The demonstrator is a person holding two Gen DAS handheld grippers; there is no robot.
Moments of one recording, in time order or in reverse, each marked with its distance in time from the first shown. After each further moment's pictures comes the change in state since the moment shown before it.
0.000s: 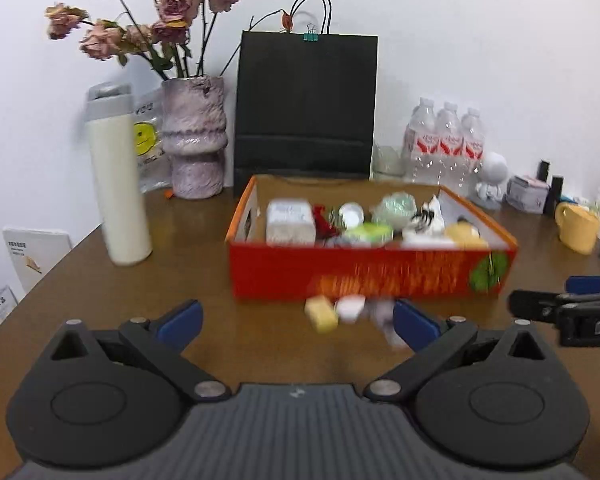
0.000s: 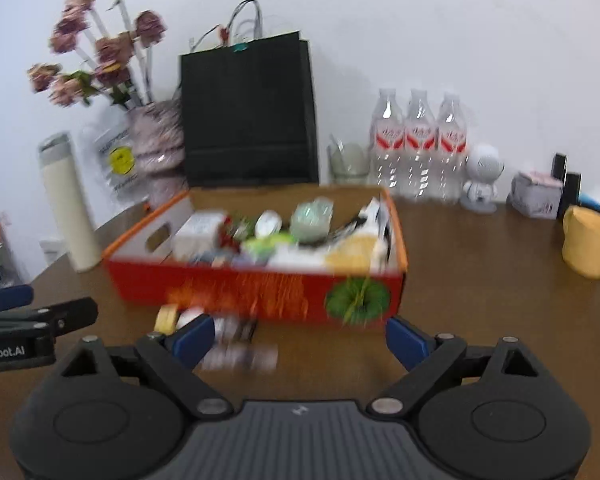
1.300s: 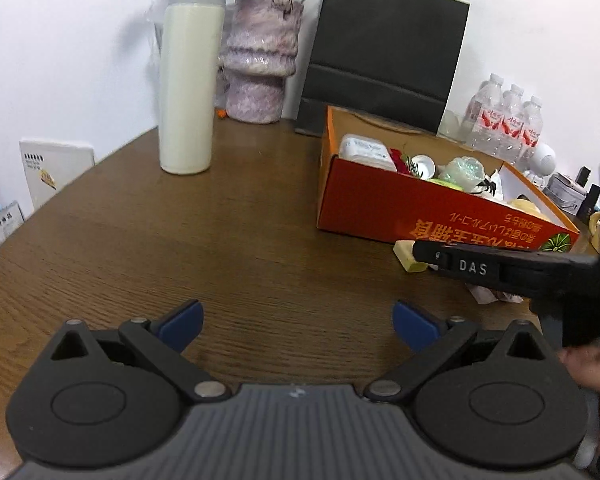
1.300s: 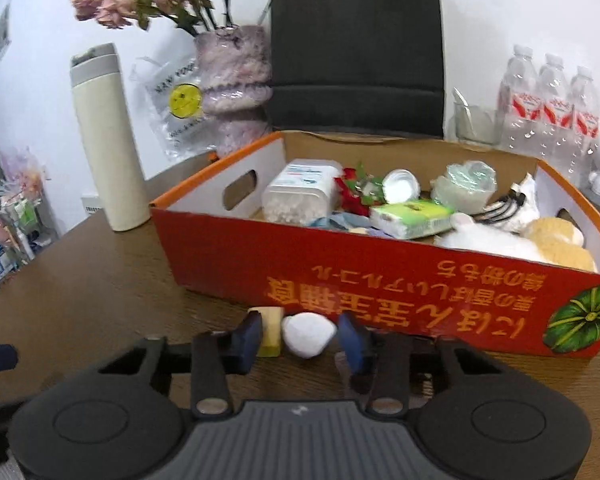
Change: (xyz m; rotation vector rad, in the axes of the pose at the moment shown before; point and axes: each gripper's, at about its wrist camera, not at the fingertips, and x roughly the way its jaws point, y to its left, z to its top) left arm 0.042 0.078 -0.016 -0.182 0.178 0.002; right arm 0.139 0.103 0.009 -0.081 0.076 0.168
